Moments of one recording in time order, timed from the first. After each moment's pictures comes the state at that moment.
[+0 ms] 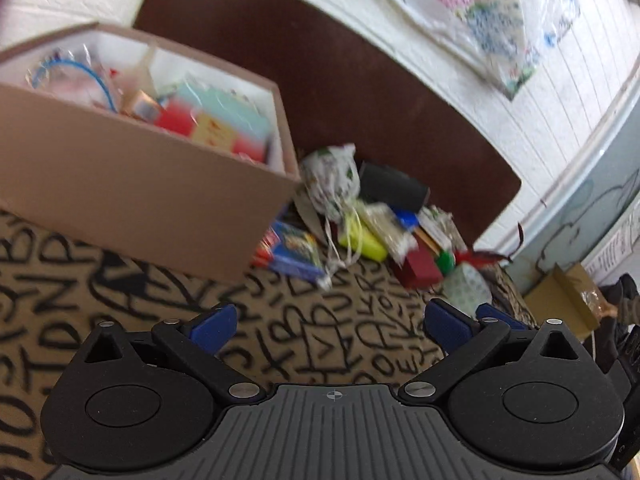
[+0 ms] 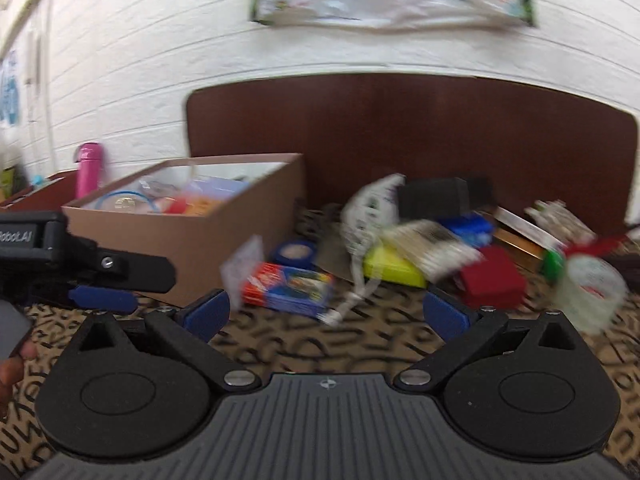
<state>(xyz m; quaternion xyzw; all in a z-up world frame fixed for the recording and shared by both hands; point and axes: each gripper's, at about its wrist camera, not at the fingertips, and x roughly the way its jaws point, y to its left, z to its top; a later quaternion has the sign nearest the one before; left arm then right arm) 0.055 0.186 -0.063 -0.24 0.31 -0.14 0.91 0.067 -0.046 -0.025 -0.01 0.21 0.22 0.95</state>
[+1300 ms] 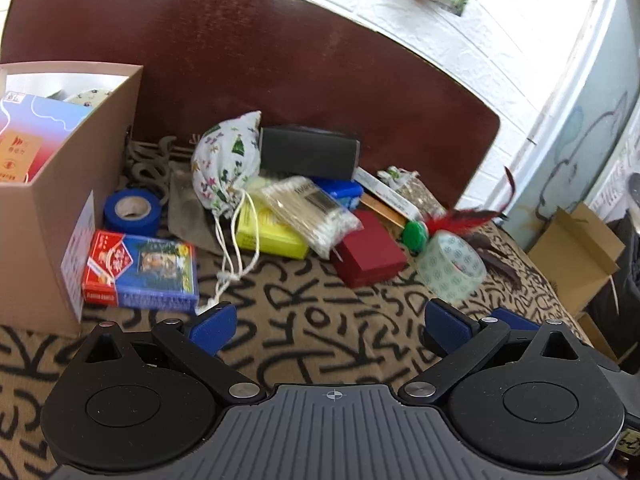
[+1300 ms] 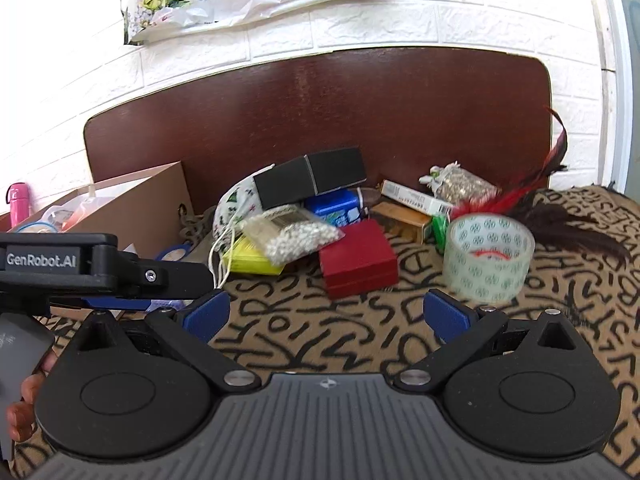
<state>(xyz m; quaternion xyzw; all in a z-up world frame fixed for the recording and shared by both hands) 0.137 0.065 -0.069 -0.15 0.31 -0.17 0.92 0.114 -0.134 -0.048 0.04 0.22 0.15 0.96</state>
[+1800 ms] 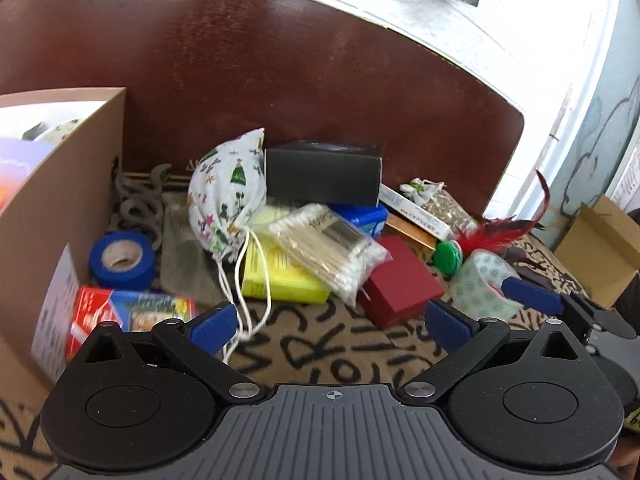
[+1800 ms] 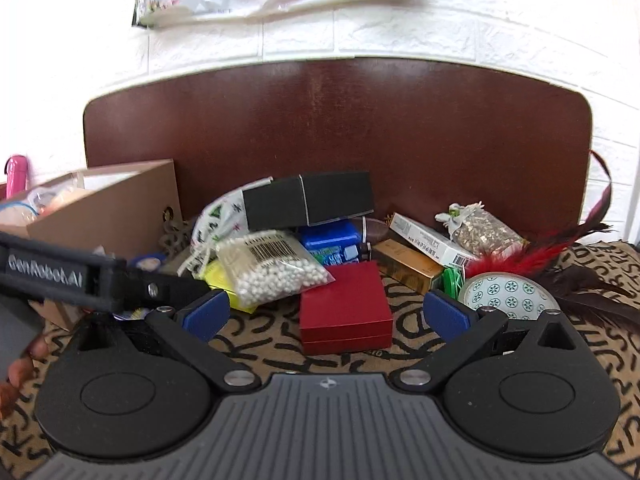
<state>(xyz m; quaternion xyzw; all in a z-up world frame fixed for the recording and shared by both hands) 0.189 0.055 -0.076 -0.11 0.30 -0.15 0.94 0.176 -0.132 -0.056 -0.02 0.20 0.19 0.96</state>
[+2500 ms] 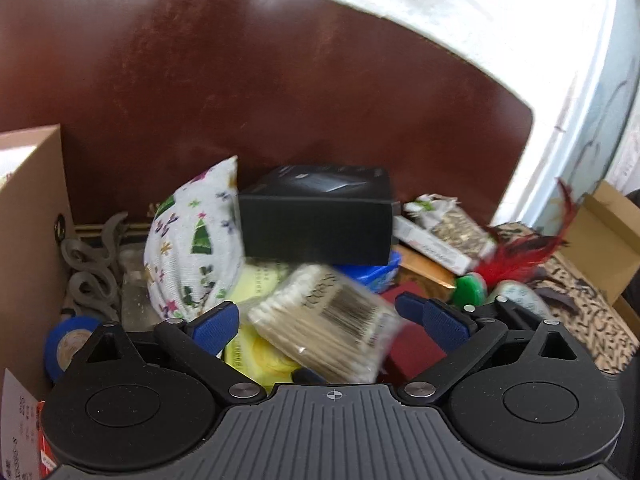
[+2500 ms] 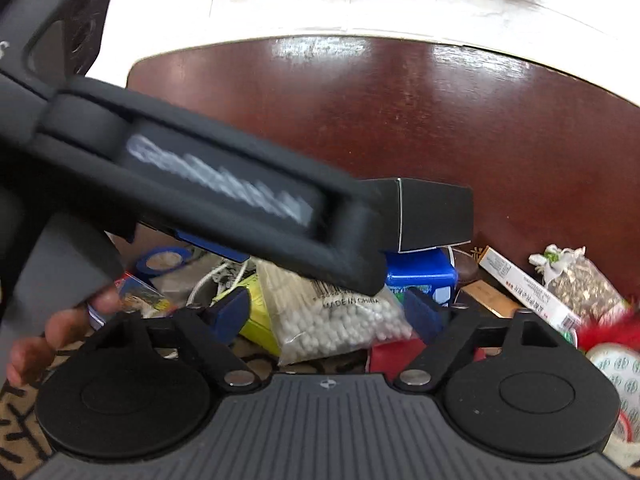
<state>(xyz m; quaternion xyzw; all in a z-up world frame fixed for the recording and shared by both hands) 0.265 0.043 -0.075 -0.08 0.31 -0.17 0.93 0.231 -0.067 -0.080 -0.09 0.16 0.27 0.94</state>
